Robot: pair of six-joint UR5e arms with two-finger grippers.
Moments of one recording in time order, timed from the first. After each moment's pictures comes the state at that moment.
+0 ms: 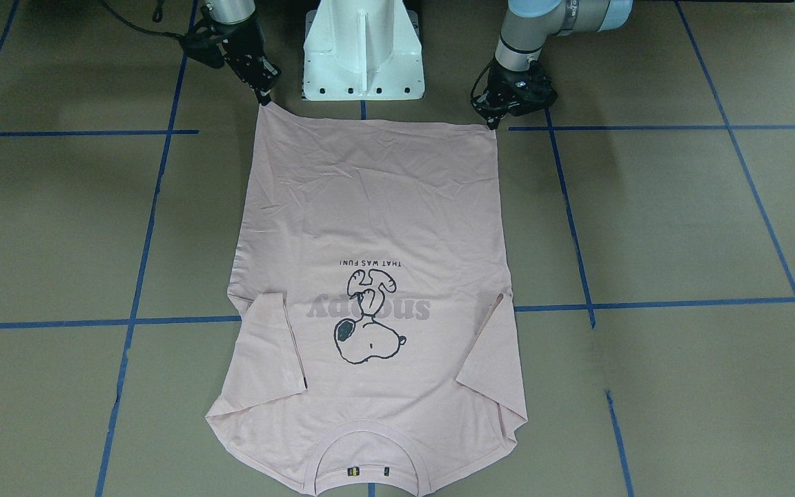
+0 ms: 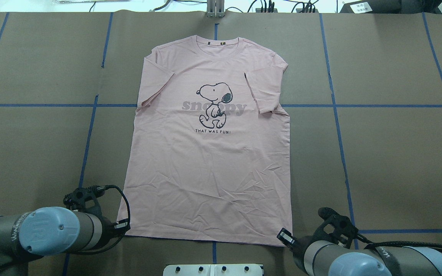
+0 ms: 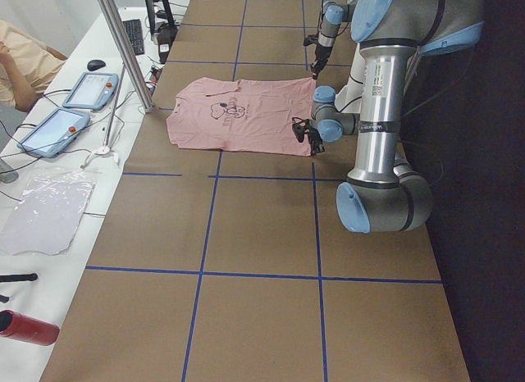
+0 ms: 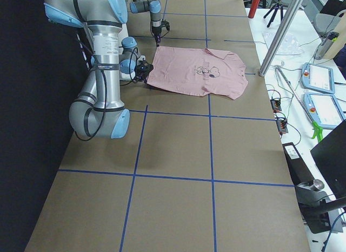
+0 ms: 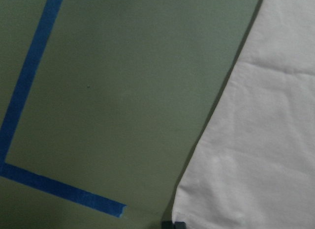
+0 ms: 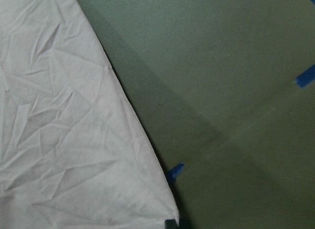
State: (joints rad) left arm -0.19 -1.65 -2.06 -1.81 -1.69 -1.78; right arm 0.01 -1.48 2.20 -1.44 1.41 2.22
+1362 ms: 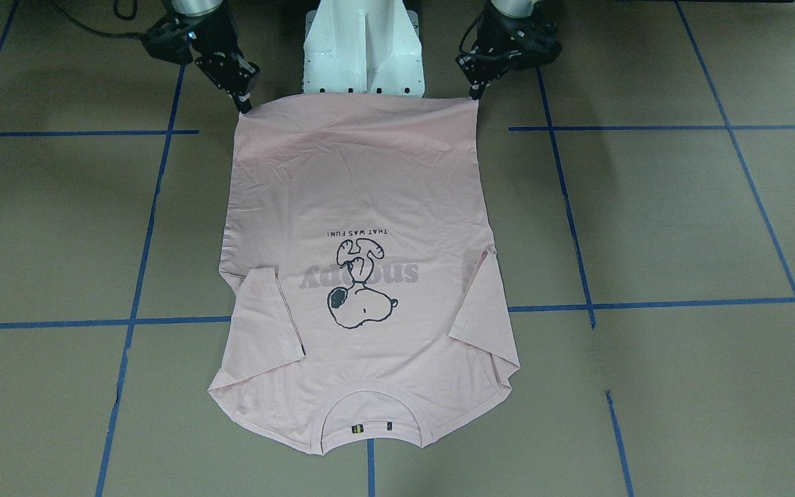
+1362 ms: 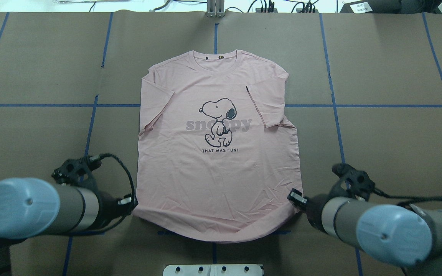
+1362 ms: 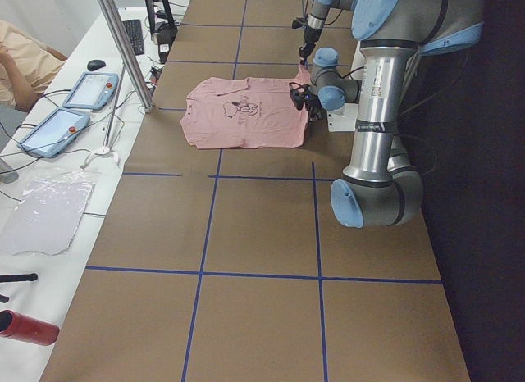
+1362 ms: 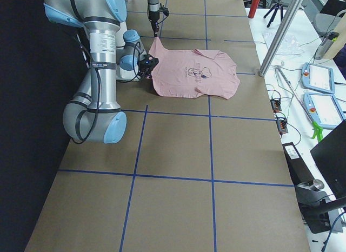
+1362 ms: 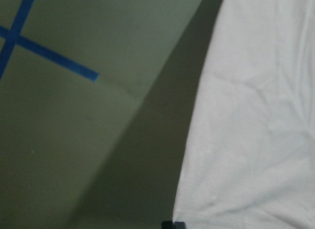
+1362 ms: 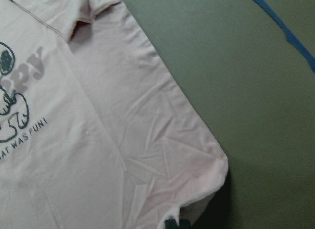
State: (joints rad) left arm -0.33 -1.78 -2.22 -1.62 -1.70 -1.76; right arm 0.24 -1.44 2.23 -1.43 1.47 1.98
